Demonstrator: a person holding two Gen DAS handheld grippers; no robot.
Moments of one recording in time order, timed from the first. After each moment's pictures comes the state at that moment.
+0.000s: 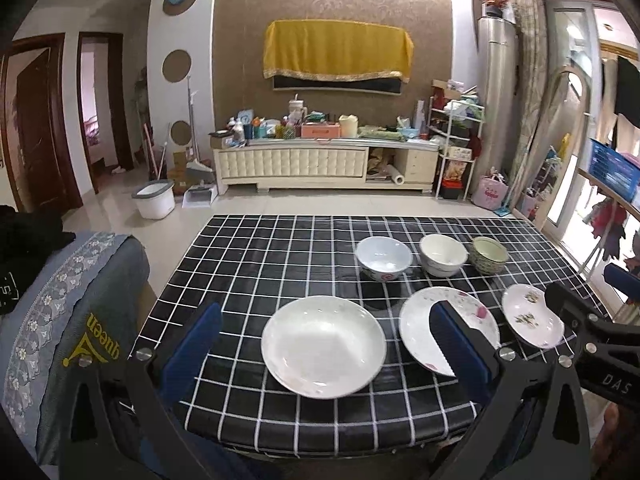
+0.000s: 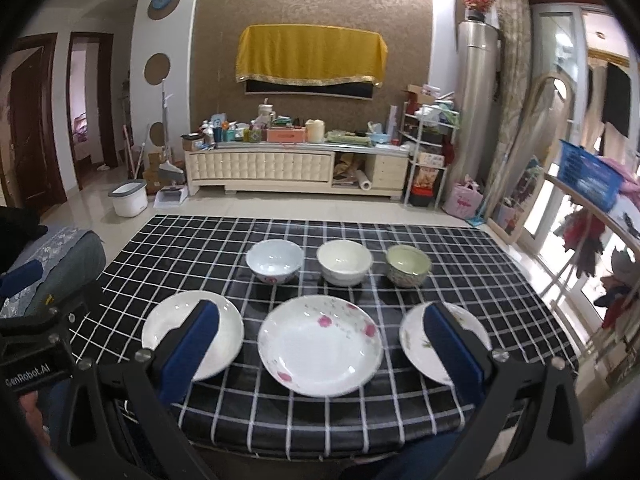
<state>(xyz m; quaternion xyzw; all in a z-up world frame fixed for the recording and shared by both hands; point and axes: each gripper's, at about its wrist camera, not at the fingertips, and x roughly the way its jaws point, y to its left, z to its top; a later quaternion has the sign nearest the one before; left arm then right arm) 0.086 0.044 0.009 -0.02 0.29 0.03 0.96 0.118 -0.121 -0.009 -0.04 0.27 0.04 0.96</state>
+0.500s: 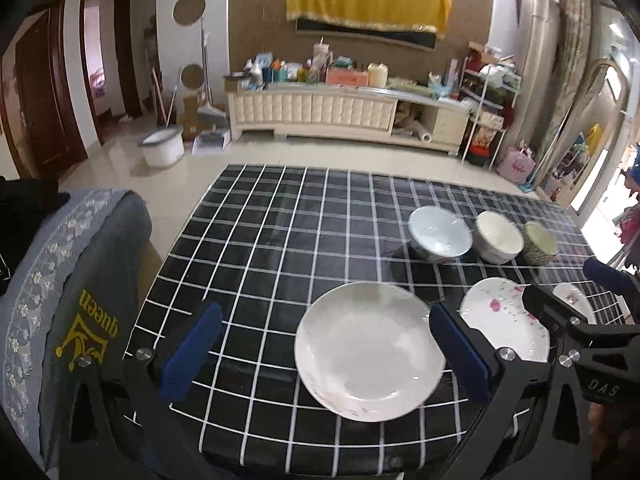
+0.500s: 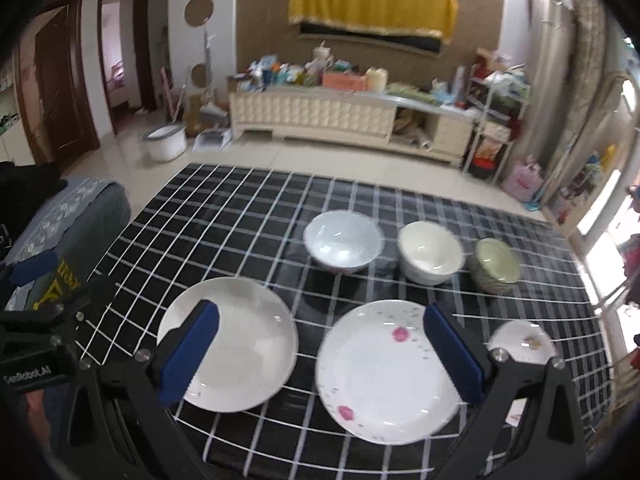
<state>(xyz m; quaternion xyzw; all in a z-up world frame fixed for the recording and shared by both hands) 0.180 0.110 -0.040 -0.05 0.38 0.05 0.92 0.230 -0.046 -0.059 -0.07 0.38 0.12 0.92</state>
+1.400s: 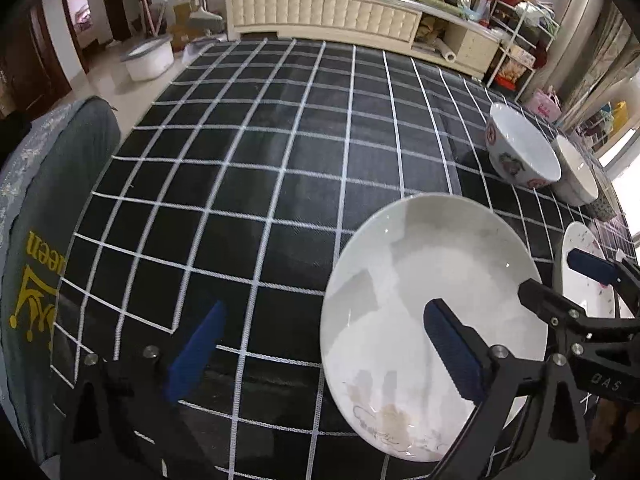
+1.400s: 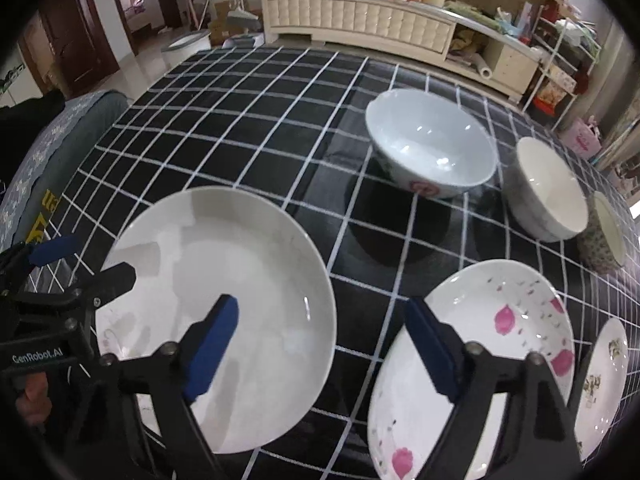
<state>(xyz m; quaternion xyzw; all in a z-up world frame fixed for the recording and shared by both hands) 0.257 0.147 -0.183 -0.09 0.53 0.04 0.84 0.302 -0.012 -0.181 -0.11 0.52 0.18 0.83</state>
